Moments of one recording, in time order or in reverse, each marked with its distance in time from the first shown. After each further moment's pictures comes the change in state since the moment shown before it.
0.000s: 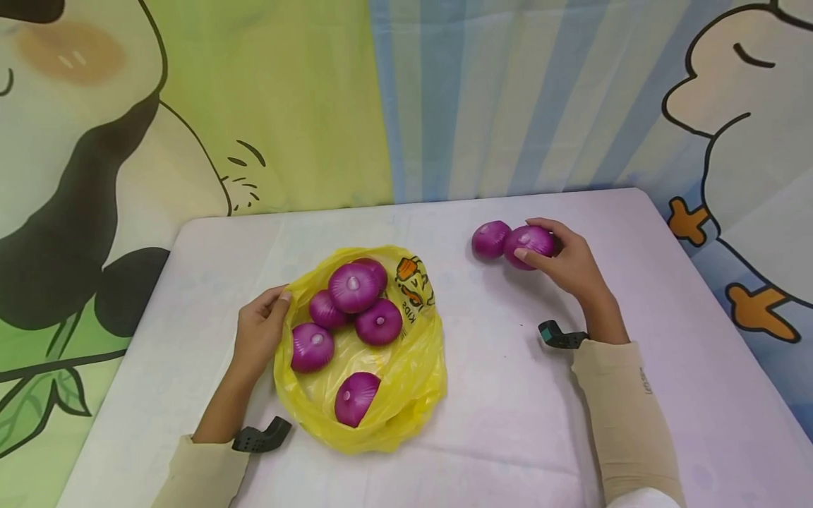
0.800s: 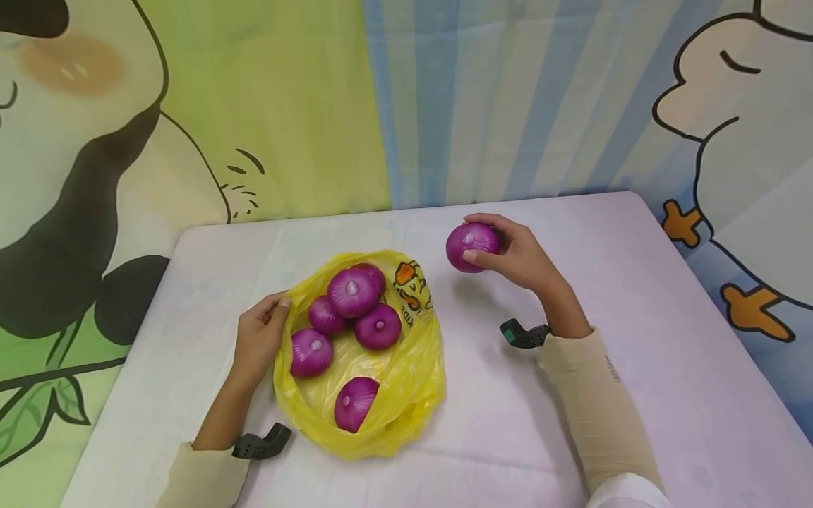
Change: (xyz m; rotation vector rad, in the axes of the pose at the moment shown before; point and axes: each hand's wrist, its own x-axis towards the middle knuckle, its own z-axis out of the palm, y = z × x) left_hand 0.005 -0.018 0.000 -0.018 -0.003 0.026; right_hand 0.003 -0.073 0.041 0.168 -0.188 -0.200
